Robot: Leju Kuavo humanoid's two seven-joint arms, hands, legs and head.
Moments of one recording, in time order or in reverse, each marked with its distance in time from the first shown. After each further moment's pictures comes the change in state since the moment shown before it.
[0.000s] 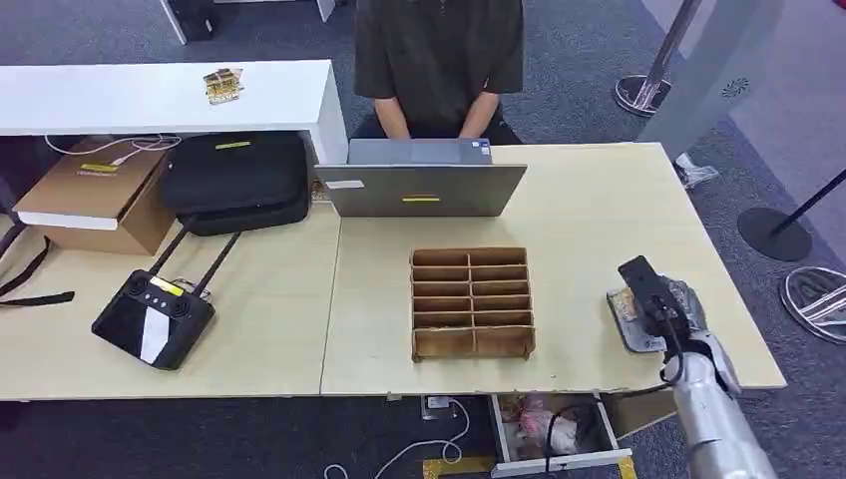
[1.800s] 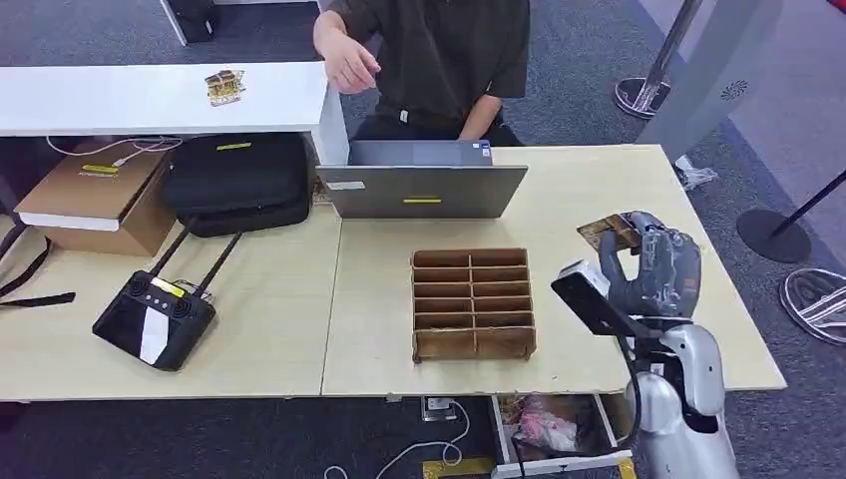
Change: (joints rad) left arm 0.000 -0.002 0.002 0.000 -0.026 -0.011 -0.039; right arm 0.256 0.103 0.223 -0.876 0.283 -0.177 -0.037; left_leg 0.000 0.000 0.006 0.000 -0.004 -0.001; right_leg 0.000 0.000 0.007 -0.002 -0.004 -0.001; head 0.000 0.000
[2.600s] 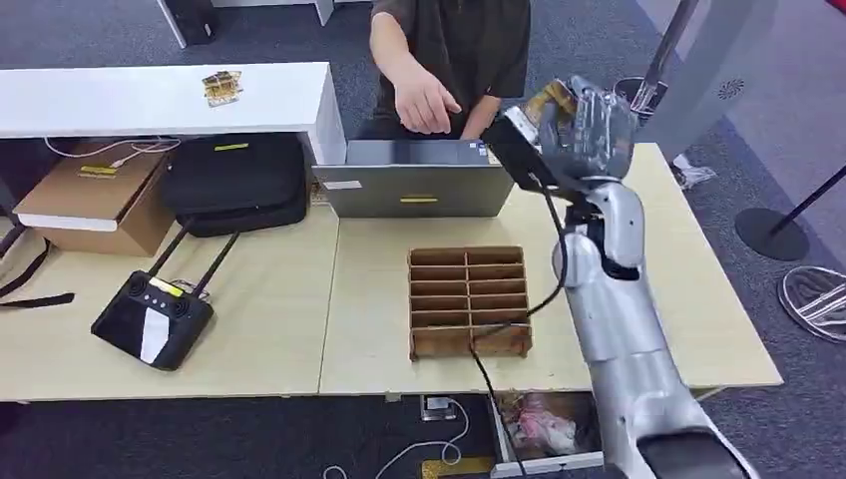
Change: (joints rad) left arm -0.025 -0.002 -0.024 0.000 -0.115 -0.046 0.021; right arm -0.643 0.225 0.084 0.596 0.143 -0.086 0.138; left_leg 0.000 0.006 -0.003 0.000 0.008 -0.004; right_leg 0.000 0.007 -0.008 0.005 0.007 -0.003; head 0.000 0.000
